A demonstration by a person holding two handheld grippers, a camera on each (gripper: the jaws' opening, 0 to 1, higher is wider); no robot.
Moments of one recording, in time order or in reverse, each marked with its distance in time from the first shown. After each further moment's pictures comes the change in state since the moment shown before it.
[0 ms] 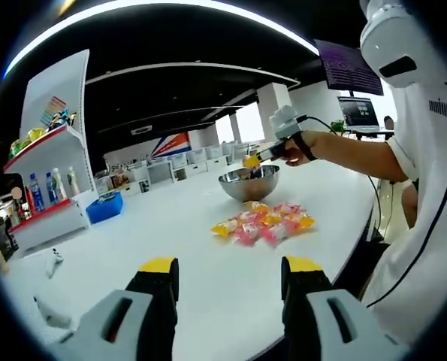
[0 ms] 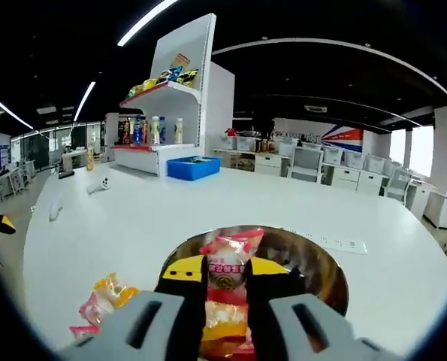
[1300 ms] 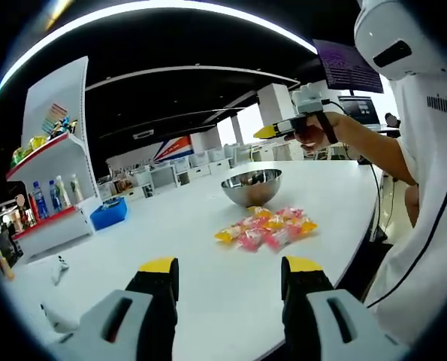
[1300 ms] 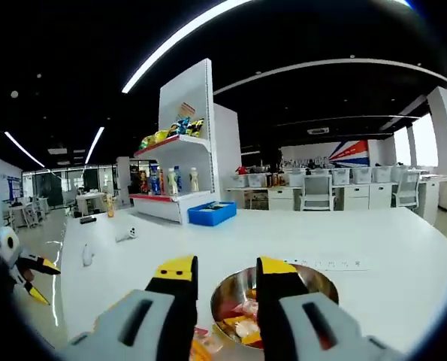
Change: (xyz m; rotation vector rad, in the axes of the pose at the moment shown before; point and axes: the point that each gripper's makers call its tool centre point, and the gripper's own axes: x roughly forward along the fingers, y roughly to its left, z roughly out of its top) left arm -0.001 0.000 0.014 0.022 -0.013 0.020; right arm -0.090 0.019 0.070 0.112 -0.223 0.094
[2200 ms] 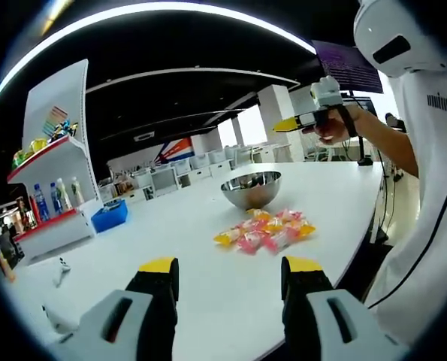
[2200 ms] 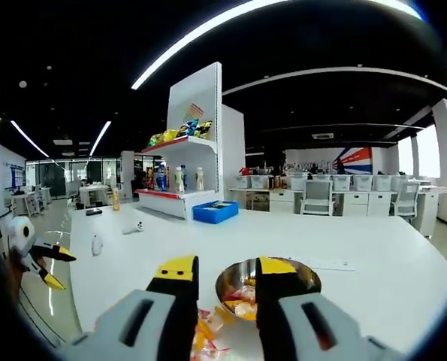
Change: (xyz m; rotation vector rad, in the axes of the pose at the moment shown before) left arm -0.003 -0.003 0.006 0.008 -0.012 0.005; right arm -0.055 0.004 0.006 -0.045 0.008 0.008
